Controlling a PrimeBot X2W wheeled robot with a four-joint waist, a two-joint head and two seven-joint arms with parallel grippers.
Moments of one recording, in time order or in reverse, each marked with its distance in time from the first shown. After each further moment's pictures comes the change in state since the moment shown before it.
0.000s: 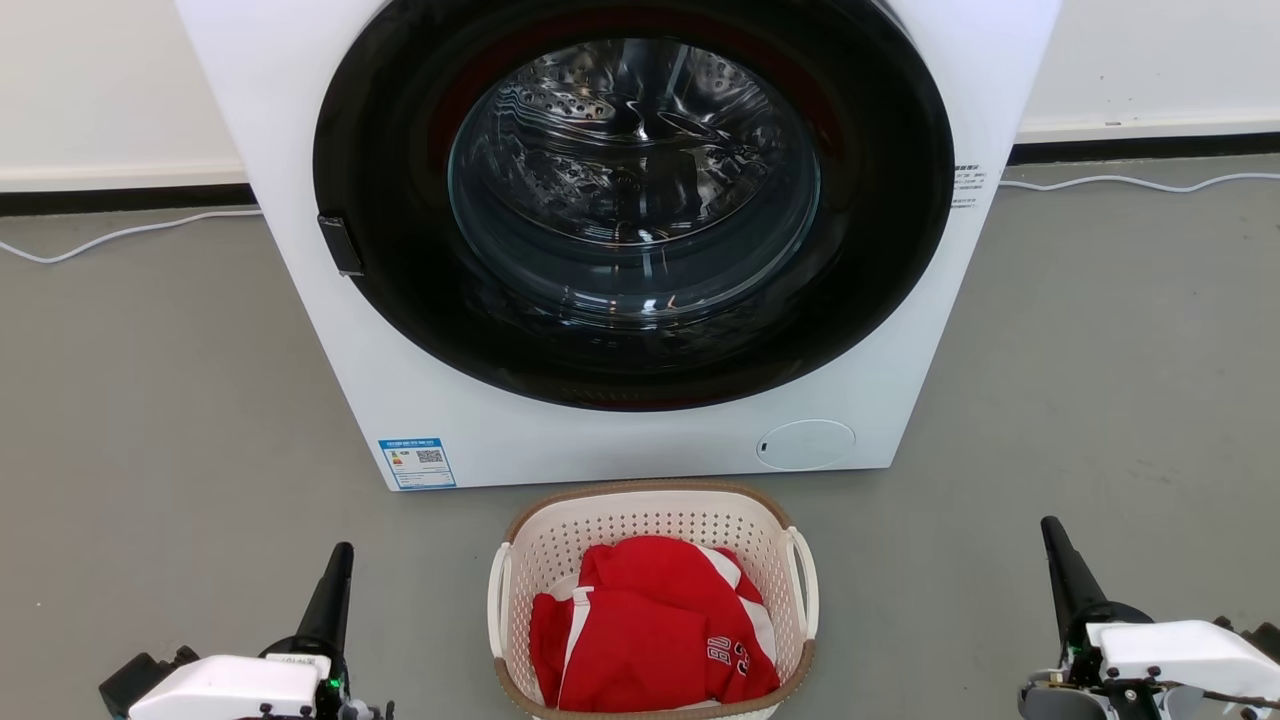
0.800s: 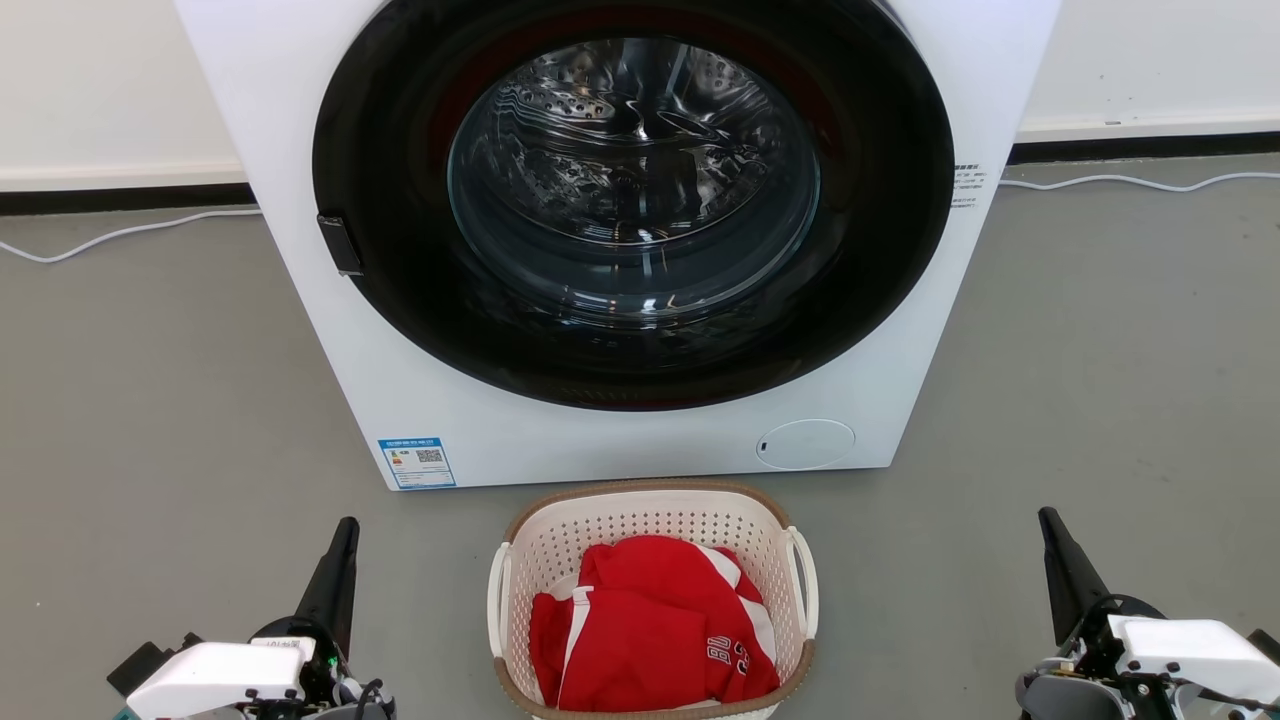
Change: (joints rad) left arm -0.019 -0.009 0.004 -0.019 -0.160 -0.013 0.047; right arm -0.001 0.003 -0.003 -0.022 0.191 0.000 0.040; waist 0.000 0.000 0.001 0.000
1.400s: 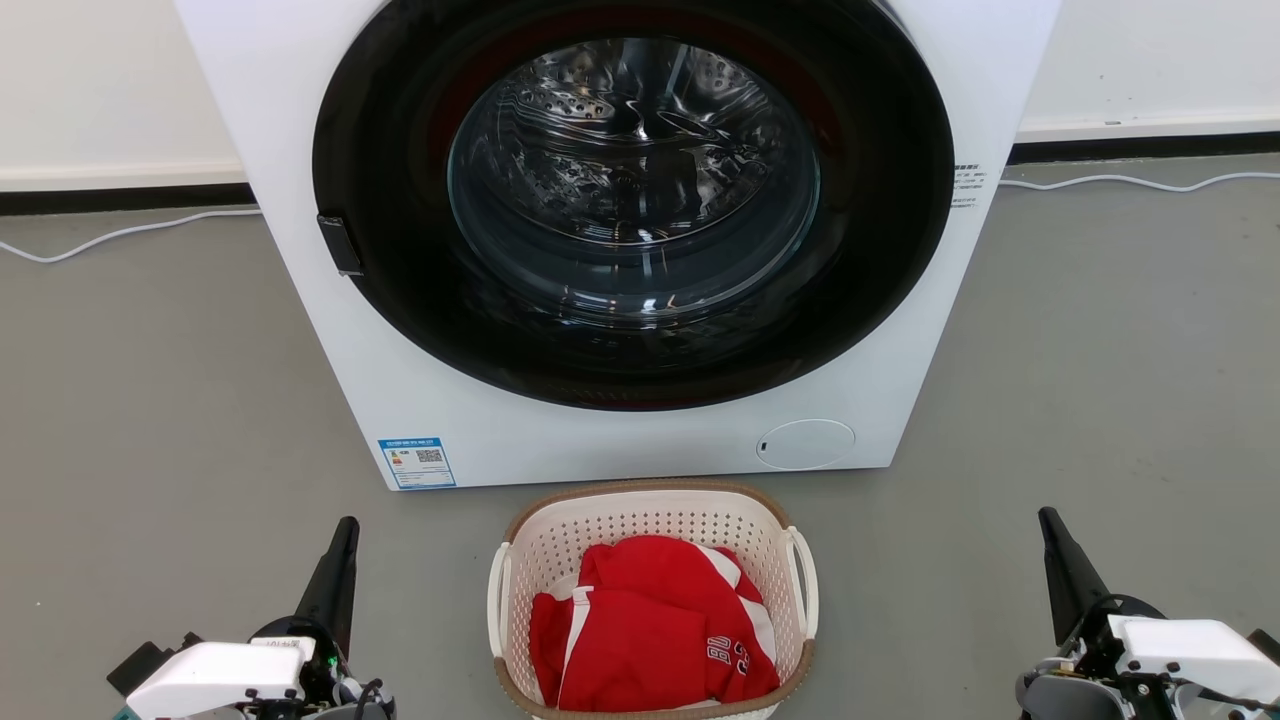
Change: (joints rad) left arm 0.000 0.000 0.000 -0.001 0.000 0.000 0.000; right arm 0.000 0.000 0.000 0.000 0.000 0.000 0.000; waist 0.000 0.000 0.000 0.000
